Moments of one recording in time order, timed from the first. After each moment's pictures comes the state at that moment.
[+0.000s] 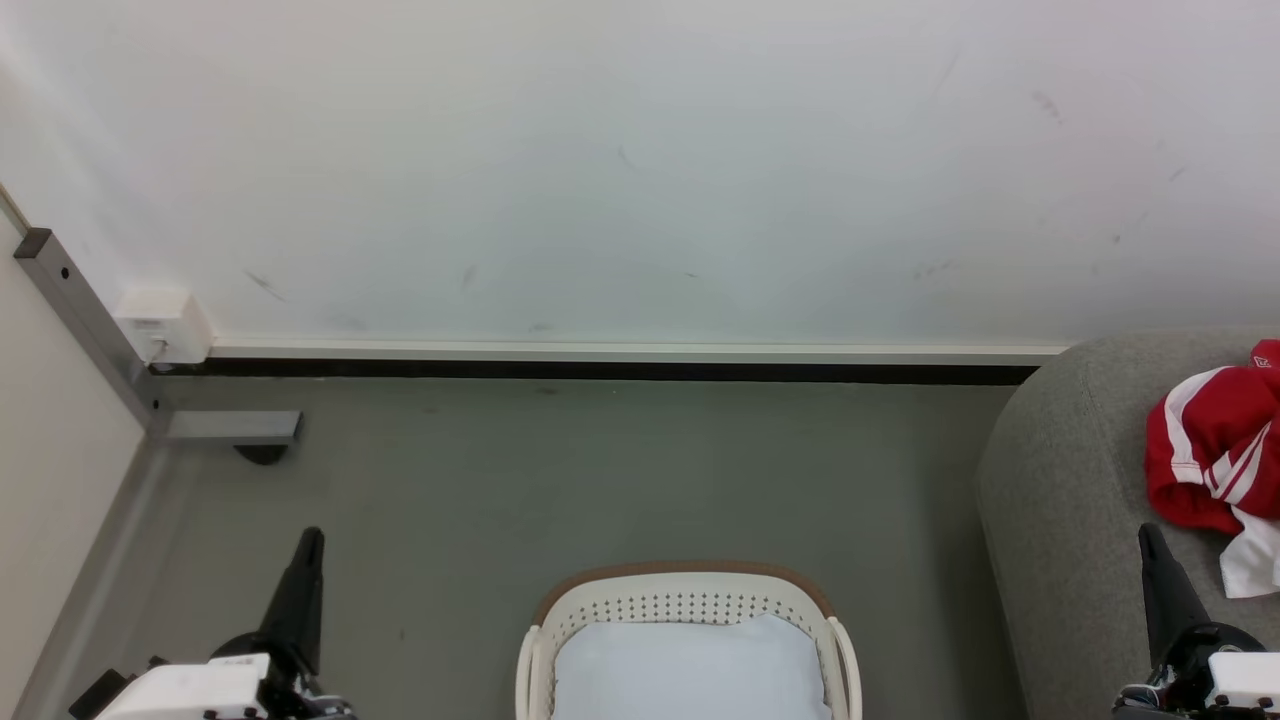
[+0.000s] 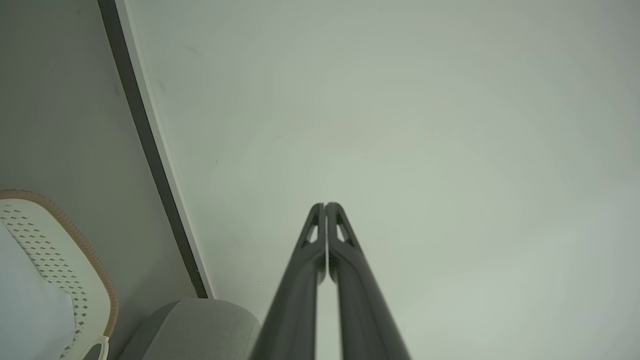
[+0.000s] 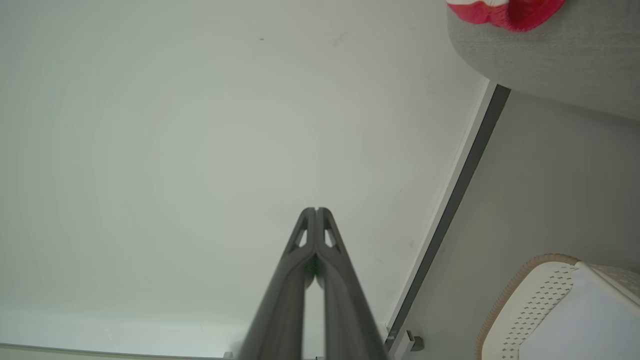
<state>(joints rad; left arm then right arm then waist) -0.11 0.05 0.12 0.22 -1.60 -0.10 0.11 -0.11 -0.12 -0.02 0.25 1.69 0.13 0.04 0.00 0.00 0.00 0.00</state>
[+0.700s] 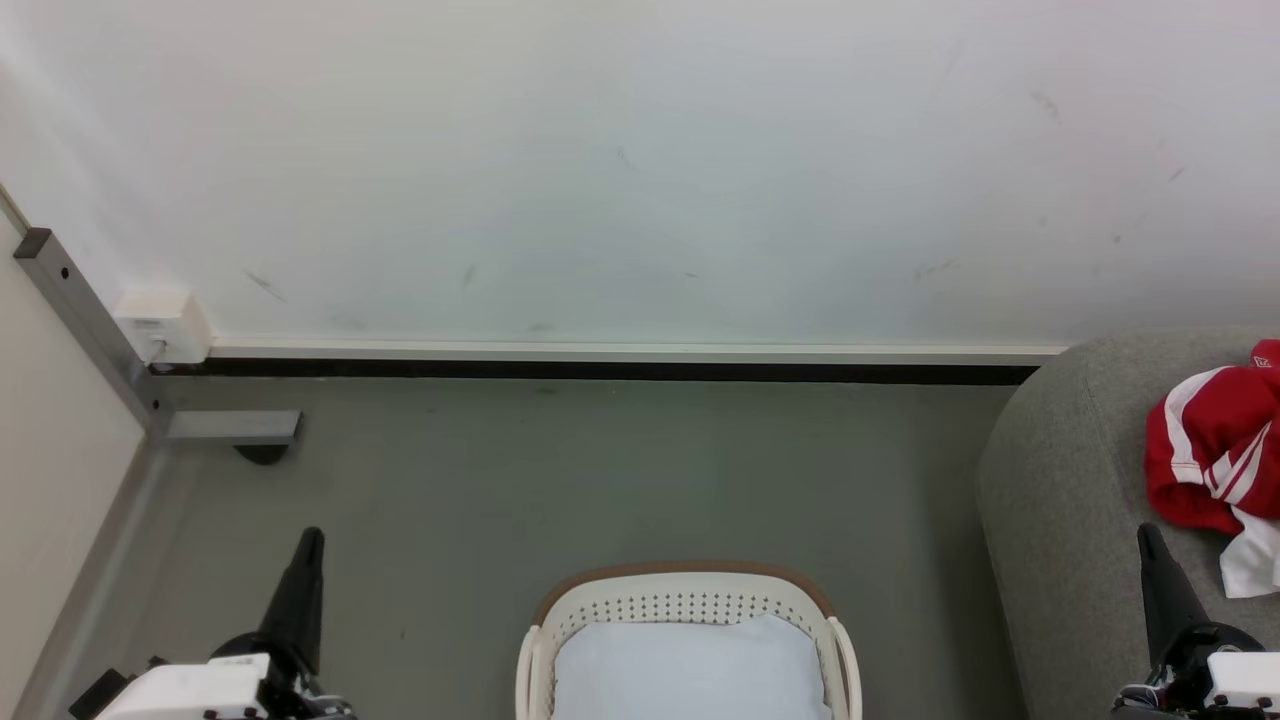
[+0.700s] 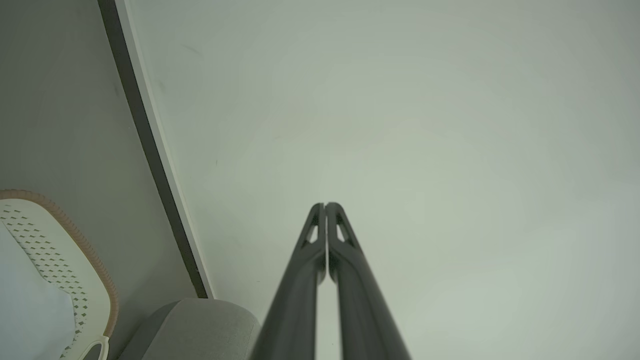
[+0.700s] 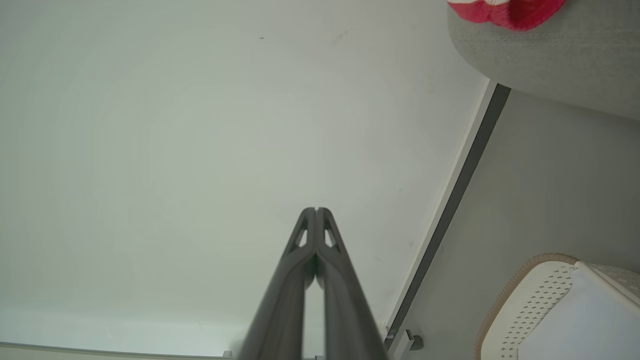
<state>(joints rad) -0.11 0.05 0.12 0.22 -1.60 -0.10 0.11 -0.11 -0.12 -0.02 0.25 1.69 0.13 0.04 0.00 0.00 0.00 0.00</state>
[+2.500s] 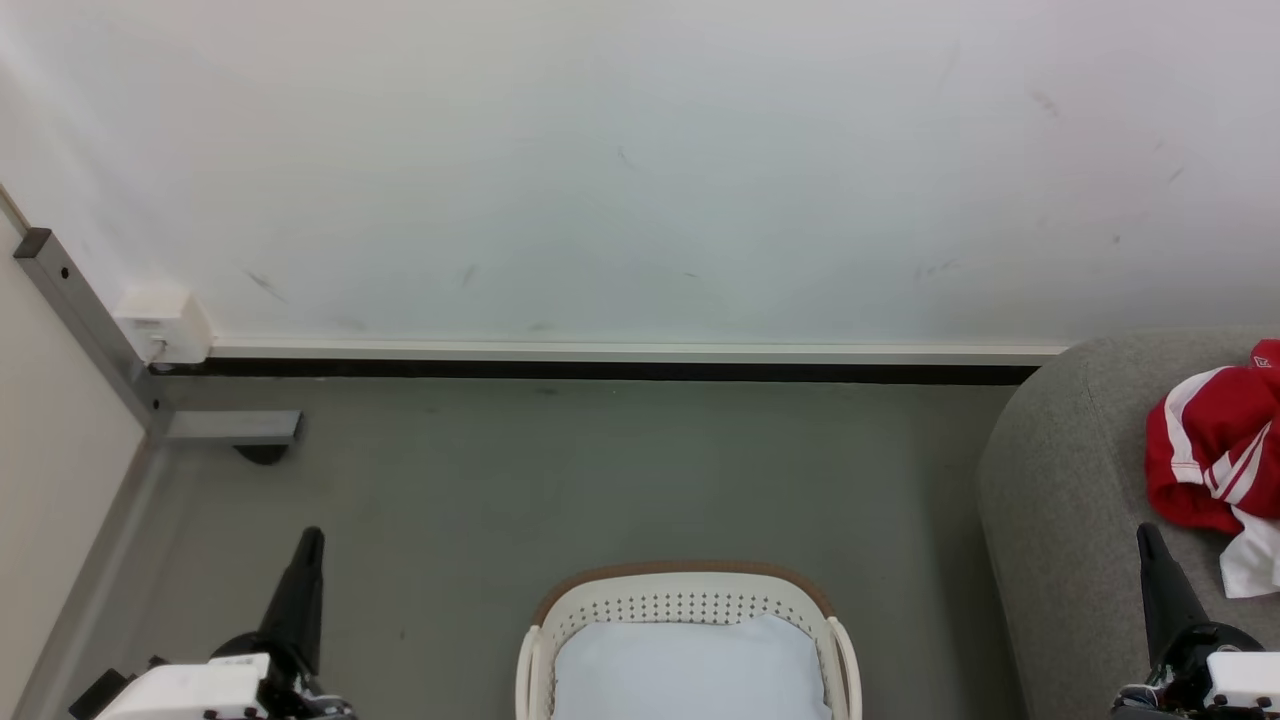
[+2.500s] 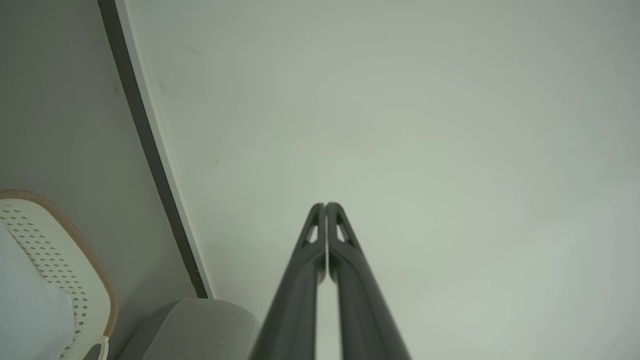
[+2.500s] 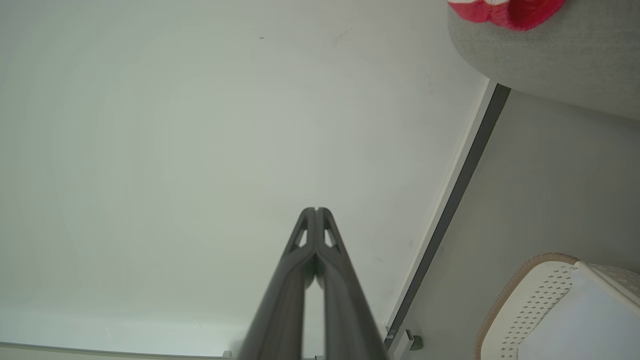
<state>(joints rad) -0.11 0.05 0.12 0.22 -1.60 -0.10 0.11 -0.11 -0.13 -0.01 0.25 1.70 0.13 0.03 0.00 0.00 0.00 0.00</state>
